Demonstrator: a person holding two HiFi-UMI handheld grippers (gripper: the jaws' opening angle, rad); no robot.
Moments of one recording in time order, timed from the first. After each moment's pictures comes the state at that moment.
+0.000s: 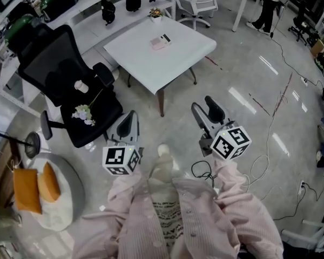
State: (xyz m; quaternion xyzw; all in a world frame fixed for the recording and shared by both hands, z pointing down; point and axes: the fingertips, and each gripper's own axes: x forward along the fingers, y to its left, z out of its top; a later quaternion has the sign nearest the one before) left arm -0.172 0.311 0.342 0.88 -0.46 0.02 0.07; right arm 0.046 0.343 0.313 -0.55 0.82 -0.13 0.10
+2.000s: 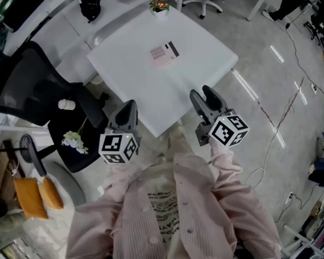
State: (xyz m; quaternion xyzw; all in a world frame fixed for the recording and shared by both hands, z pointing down) left arm -0.107 -0.055 0.440 0.87 -0.46 0.08 0.17; right arm 0.111 -0.041 0.413 -0.55 0.79 -0.26 0.09
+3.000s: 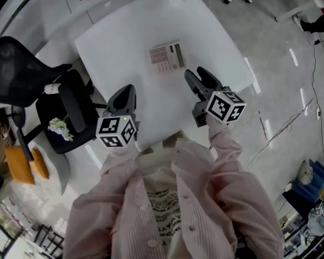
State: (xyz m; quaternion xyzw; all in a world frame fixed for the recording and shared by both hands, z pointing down) left arm -0.059 -0.211 0.541 0.79 -0.54 0.12 0.28; right arm 0.147 -0.260 0.534 -0.46 0.80 -0.39 -0.01
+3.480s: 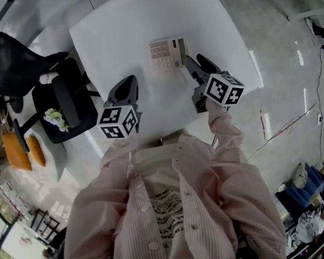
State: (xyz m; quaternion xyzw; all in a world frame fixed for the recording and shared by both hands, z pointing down) left arm -0.048 -0.239 0.590 0.76 -0.55 0.14 0.31; right arm 0.144 -0.314 0.605 -0.44 0.79 -0.43 -0.06
